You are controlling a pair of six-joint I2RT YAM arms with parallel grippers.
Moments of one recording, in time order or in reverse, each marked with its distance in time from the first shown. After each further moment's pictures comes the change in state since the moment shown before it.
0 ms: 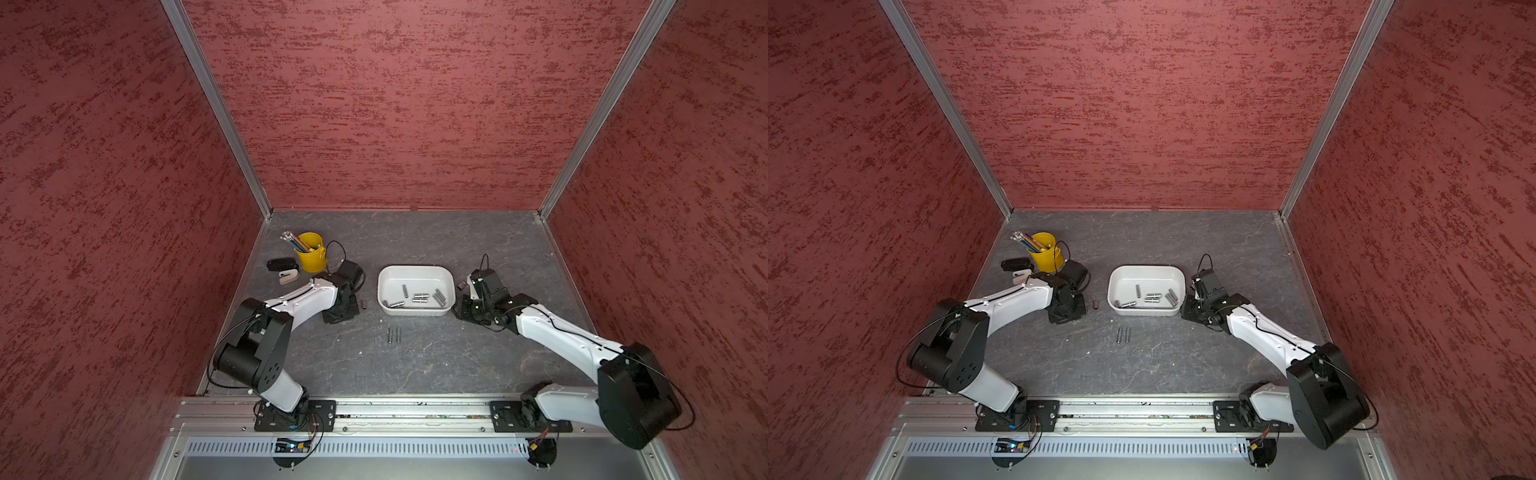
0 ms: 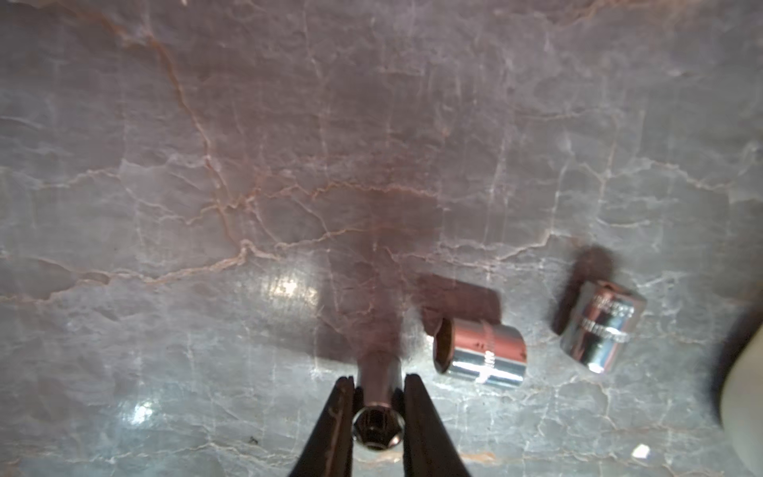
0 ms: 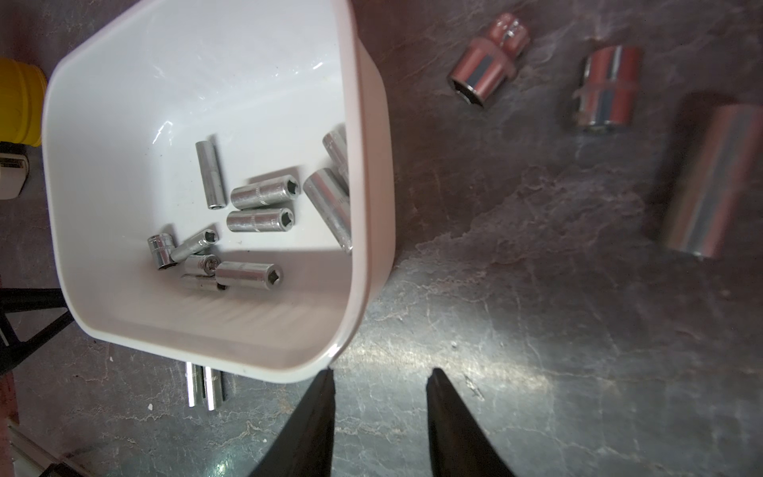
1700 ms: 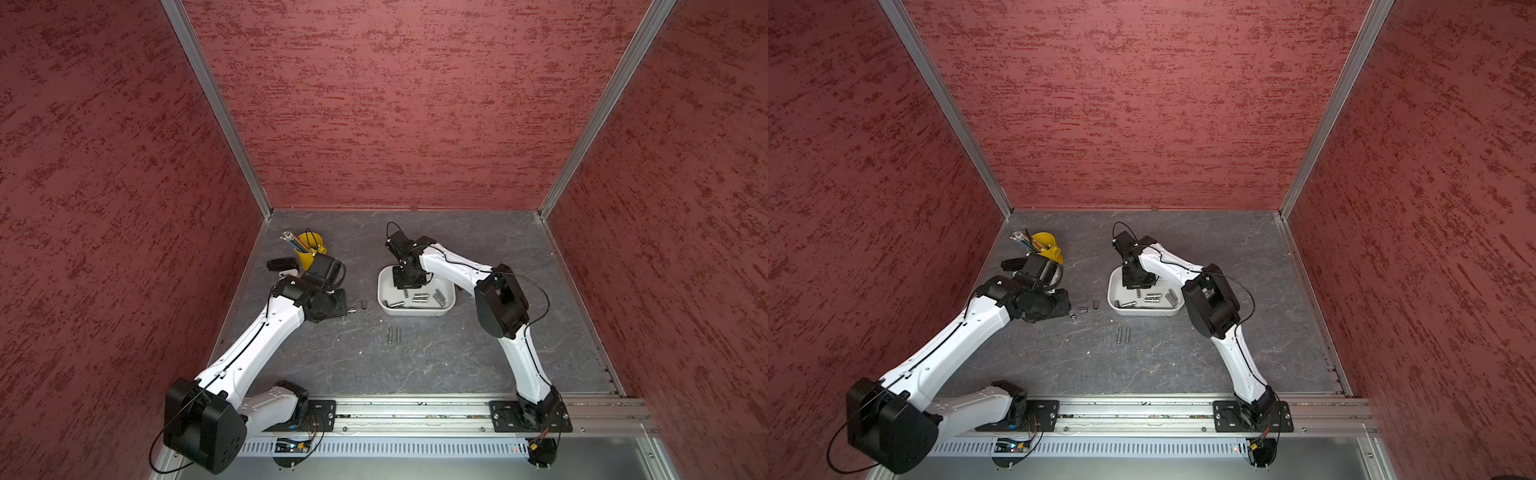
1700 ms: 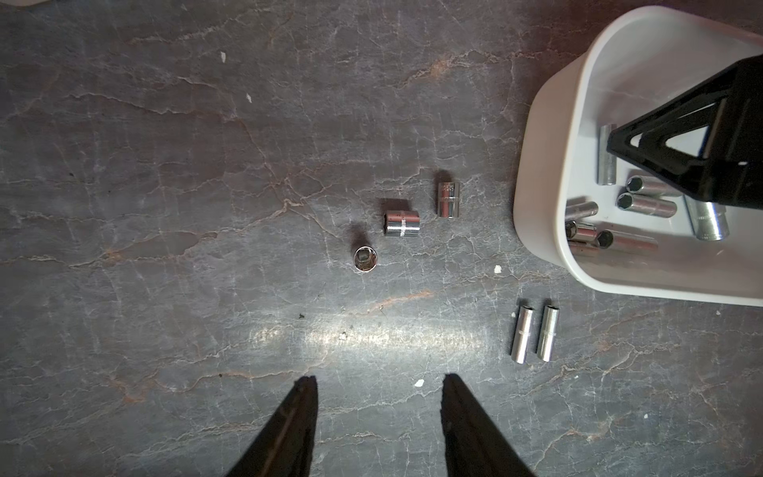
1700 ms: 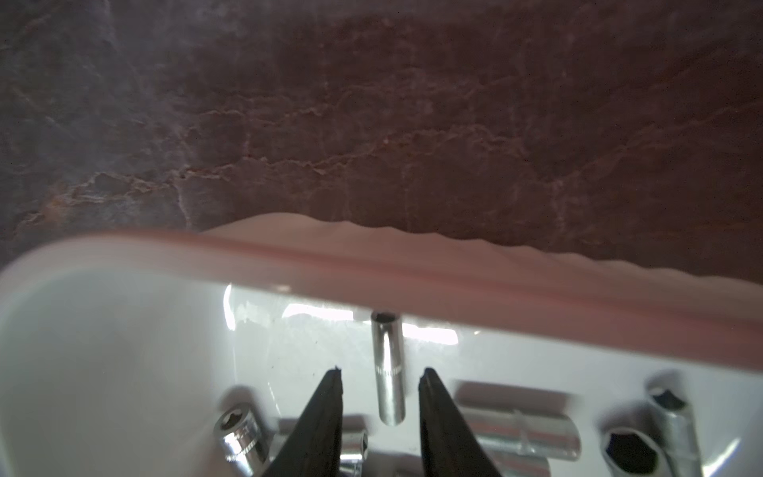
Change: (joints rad) left arm 0.040 -0.420 0.071 -0.259 0.100 0.196; right arm 0.232 0.997 1.204 -0.566 0.150 -0.055
